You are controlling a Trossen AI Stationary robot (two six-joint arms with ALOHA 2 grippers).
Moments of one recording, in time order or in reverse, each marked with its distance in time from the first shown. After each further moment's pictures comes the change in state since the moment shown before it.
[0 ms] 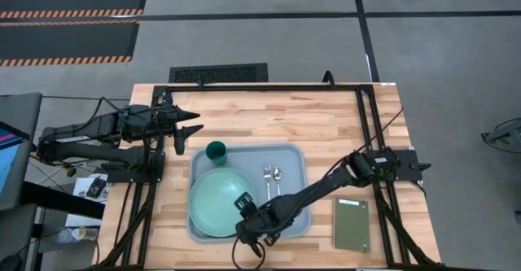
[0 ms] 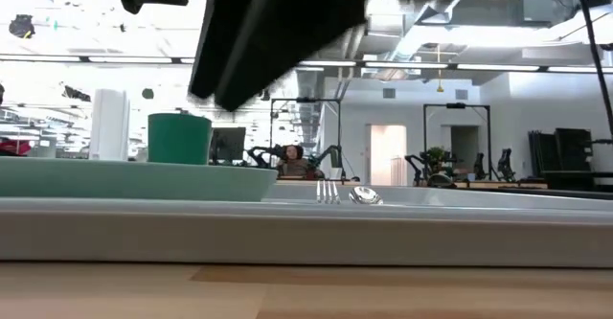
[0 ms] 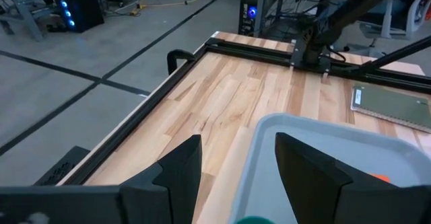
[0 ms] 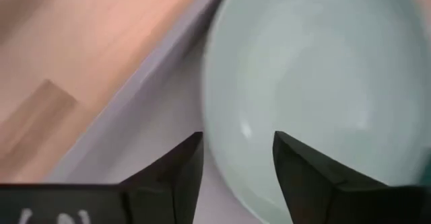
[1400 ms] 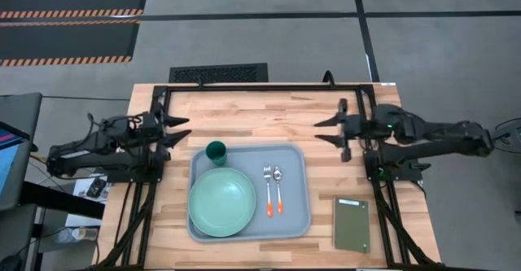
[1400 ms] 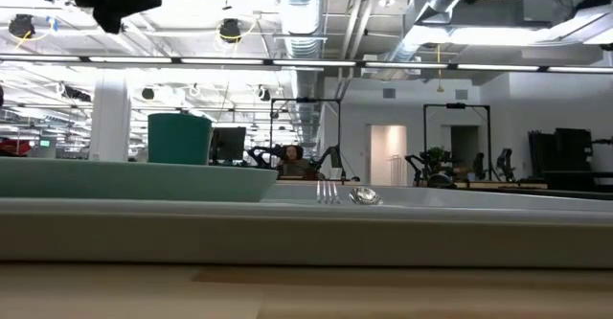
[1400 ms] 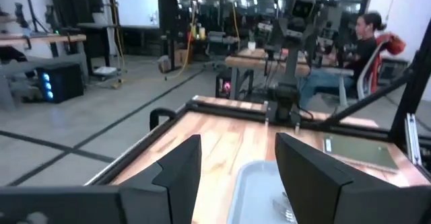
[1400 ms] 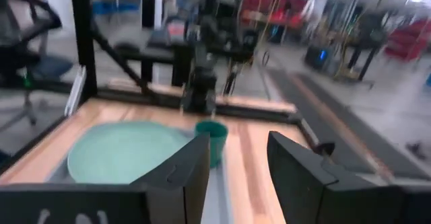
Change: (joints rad) left arm 0.053 -0.437 -0.363 0.260 0.135 0.068; right arm -0.525 -1.669 -1.409 0.775 -0.265 0.191
